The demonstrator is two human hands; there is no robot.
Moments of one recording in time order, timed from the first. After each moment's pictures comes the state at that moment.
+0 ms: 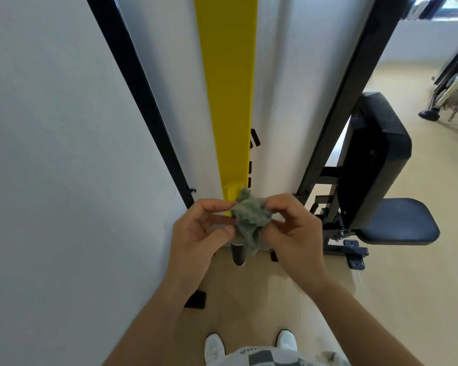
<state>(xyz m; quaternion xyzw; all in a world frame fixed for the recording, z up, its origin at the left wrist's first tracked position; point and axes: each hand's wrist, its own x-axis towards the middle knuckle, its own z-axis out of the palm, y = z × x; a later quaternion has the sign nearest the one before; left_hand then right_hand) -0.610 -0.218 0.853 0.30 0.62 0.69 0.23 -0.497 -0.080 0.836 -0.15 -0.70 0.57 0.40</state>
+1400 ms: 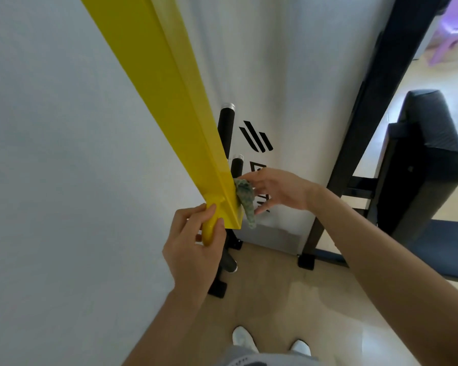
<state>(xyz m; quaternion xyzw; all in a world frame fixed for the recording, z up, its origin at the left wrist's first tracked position) -0.581 -0.164 0.819 0.25 0.85 0.42 -0.21 -0.596 0.085 0.816 -0.08 -0.62 0.76 -0.18</state>
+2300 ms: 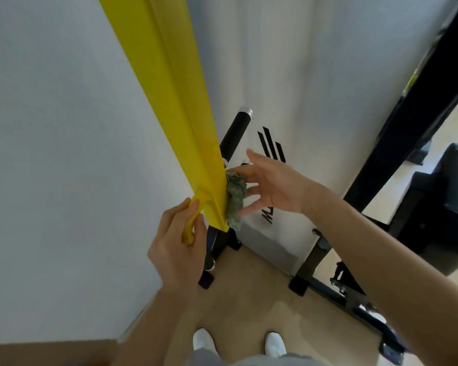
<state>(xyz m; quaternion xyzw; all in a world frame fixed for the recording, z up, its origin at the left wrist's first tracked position) -0.538 -0.128 0.809 0.10 0.85 0.38 -0.35 -0.618 0.105 0.849 -0.01 -0.55 0.78 -0.31</state>
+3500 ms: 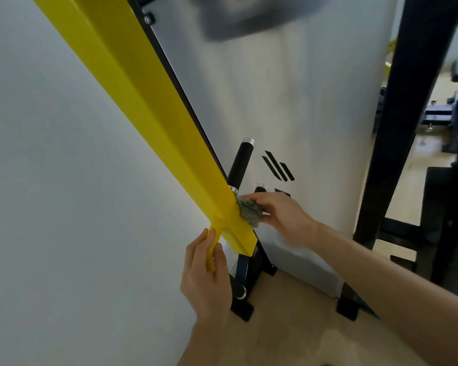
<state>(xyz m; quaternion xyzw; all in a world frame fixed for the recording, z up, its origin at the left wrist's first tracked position) -0.527 -0.113 0.810 0.04 0.88 0.37 -0.31 -0.602 0.083 0.823 -0.02 -0.59 0.80 -0.10</state>
